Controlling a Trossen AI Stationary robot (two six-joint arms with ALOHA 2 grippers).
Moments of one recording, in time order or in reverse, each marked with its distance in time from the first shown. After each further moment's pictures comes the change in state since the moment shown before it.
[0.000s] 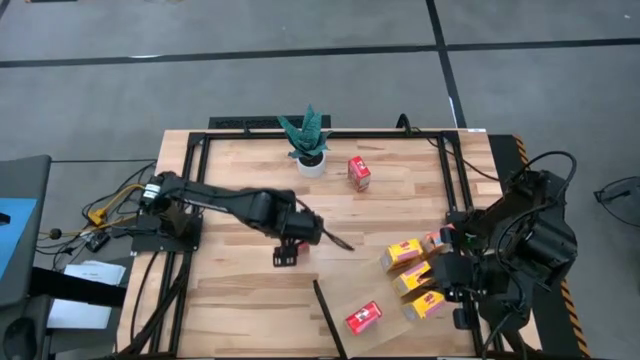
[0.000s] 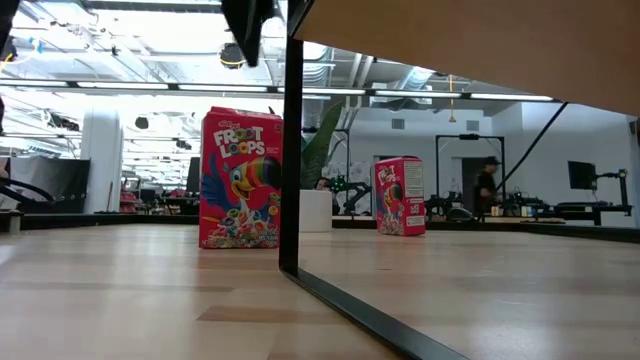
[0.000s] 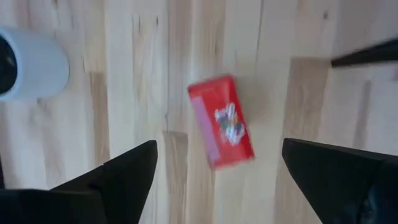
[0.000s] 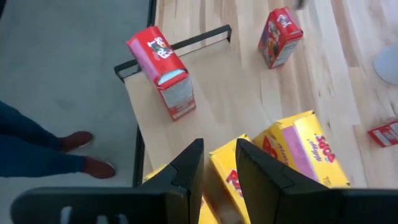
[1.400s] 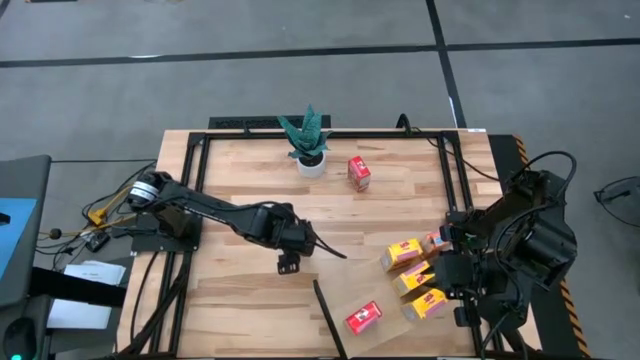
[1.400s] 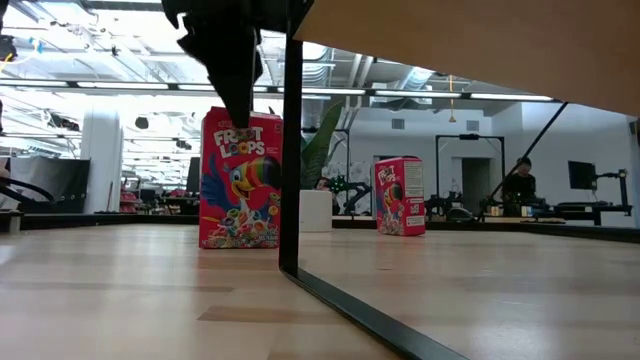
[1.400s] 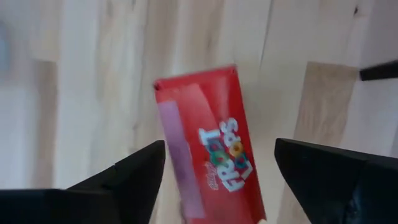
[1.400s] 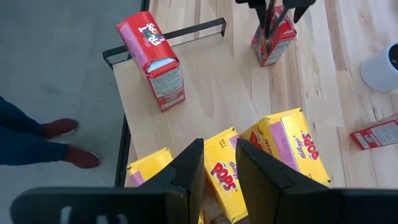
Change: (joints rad) left arm -0.009 -0.085 -0.427 0.430 -0.008 -0.079; right arm -0.001 0.000 0.000 -0.034 0.001 -0.061
